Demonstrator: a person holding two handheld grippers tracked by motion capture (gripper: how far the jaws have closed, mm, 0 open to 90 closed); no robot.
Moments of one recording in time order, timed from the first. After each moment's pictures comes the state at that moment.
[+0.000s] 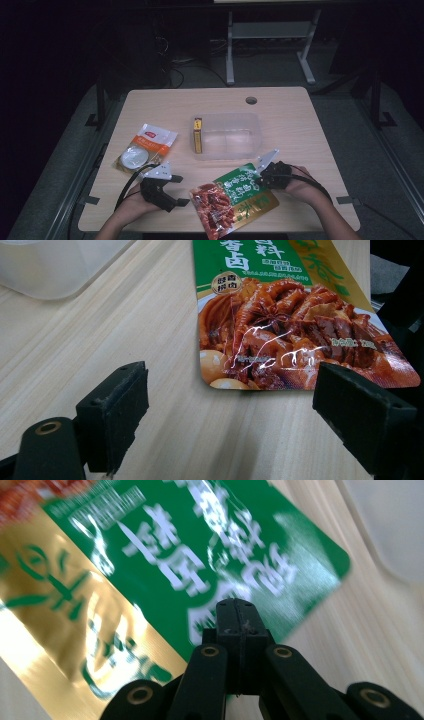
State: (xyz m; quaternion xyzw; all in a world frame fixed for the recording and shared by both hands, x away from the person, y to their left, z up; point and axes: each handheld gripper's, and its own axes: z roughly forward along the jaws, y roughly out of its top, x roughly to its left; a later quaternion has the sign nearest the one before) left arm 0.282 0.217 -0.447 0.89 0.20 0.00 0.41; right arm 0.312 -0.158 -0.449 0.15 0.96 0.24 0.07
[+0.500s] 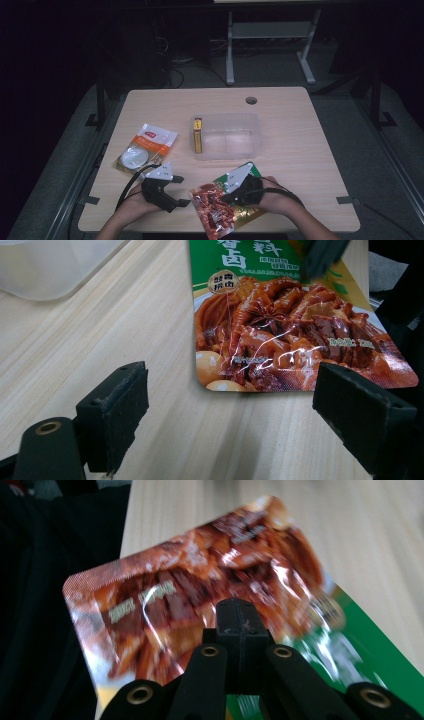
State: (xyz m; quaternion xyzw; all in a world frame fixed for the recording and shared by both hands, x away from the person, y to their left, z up) left arm 0.281 0.214 -0.447 0.89 0.19 -0.01 0.41; right arm 0.275 -0.075 -0.440 0.02 0.94 0.34 0.02
